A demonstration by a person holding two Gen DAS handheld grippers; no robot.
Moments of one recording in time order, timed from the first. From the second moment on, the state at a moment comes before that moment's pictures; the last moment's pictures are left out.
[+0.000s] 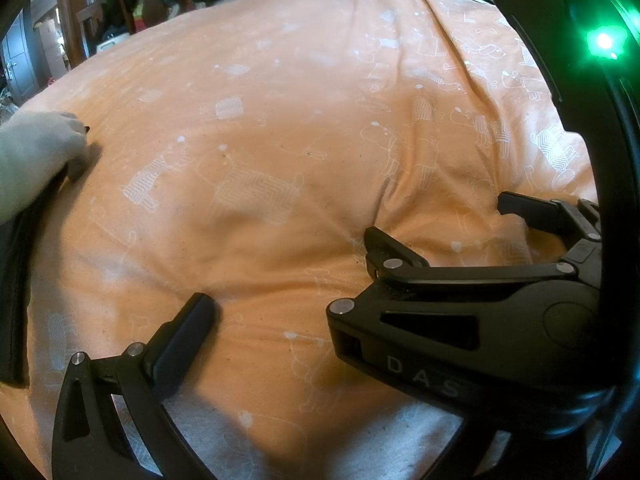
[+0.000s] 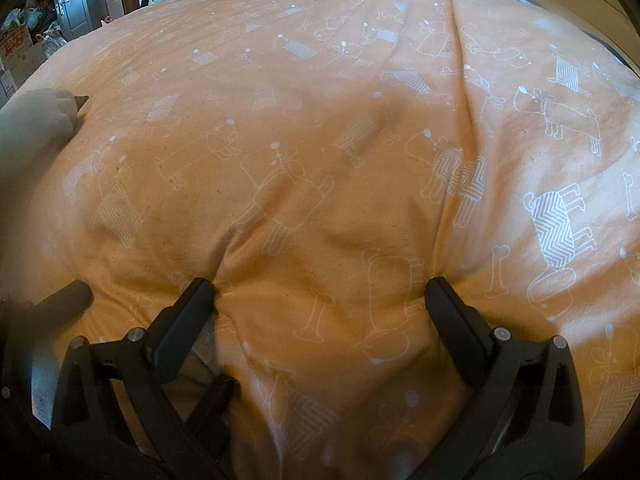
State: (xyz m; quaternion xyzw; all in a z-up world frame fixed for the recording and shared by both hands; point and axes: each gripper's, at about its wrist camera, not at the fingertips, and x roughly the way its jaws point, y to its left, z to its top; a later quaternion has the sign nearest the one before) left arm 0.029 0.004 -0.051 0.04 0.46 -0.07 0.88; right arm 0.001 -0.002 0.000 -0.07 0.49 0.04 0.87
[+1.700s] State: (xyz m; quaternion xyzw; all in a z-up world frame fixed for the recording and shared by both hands) left arm 0.029 0.003 -0.052 0.04 0.46 -0.06 0.88; right arm 0.002 -0.003 0.000 -0.07 0.49 0.04 0.87
